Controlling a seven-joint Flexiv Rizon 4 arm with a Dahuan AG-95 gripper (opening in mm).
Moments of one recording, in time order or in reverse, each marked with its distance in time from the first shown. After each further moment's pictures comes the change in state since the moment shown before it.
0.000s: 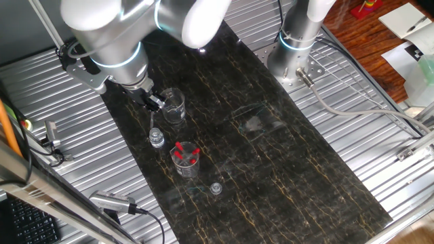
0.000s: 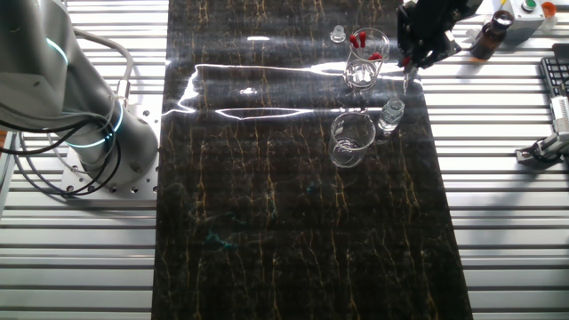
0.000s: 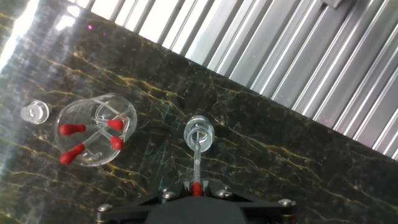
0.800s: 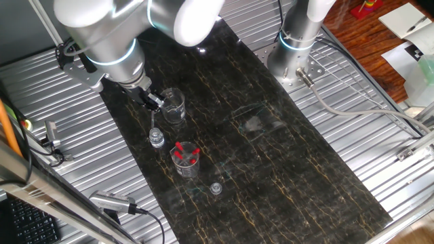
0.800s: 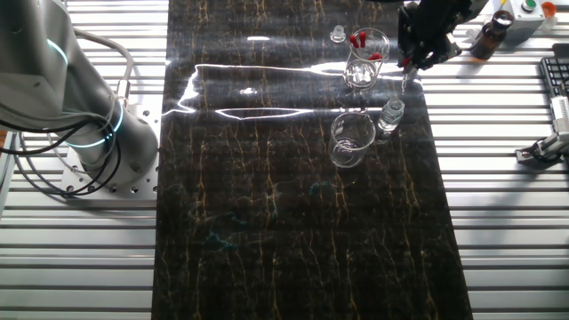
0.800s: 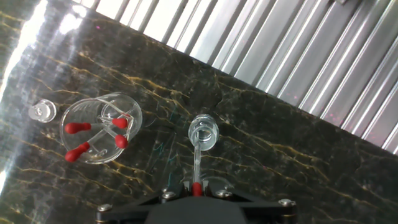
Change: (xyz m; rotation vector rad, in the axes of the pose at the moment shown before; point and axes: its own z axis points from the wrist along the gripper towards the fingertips) arm -0.001 0.000 -0.001 -0.015 0.018 -0.005
